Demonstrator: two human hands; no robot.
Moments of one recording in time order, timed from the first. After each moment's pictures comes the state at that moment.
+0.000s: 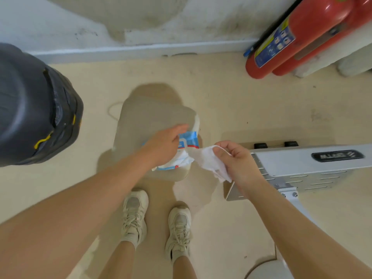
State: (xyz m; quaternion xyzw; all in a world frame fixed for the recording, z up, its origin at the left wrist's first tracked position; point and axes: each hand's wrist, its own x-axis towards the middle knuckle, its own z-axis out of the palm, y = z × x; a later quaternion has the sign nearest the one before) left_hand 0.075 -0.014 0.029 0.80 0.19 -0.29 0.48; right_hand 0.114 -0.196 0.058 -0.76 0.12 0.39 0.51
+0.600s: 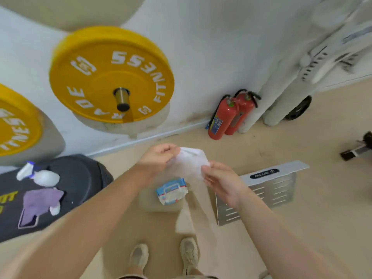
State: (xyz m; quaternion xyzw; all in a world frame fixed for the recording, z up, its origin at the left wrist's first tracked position) left_hand 0.040 -0.019 0.430 0.70 0.19 -0.13 0.68; right_hand 0.058 -0.207 0.419 -0.59 0.13 0.38 0.70
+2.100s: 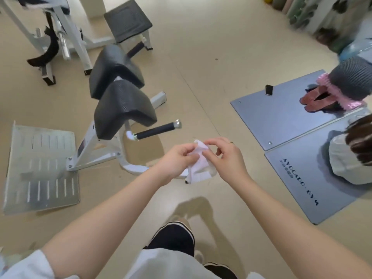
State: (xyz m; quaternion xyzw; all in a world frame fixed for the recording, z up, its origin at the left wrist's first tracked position) left_hand -0.643 -0.510 0.487 0.57 -0.47 -0.60 0.31; right_hand -0.795 -0.532 0.480 -0.69 0.57 -0.24 0.36
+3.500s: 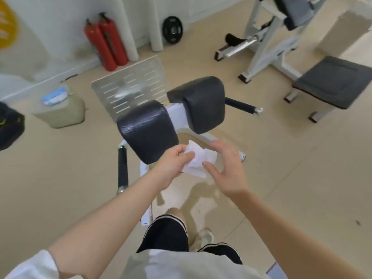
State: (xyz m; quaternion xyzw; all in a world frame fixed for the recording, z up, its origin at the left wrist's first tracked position) left_hand -0.617 -0.936 0.448 0.68 0.14 -0.28 0.66; right_hand -0.650 -1.095 0.442 -0.90 -0.04 -0.02 0.43
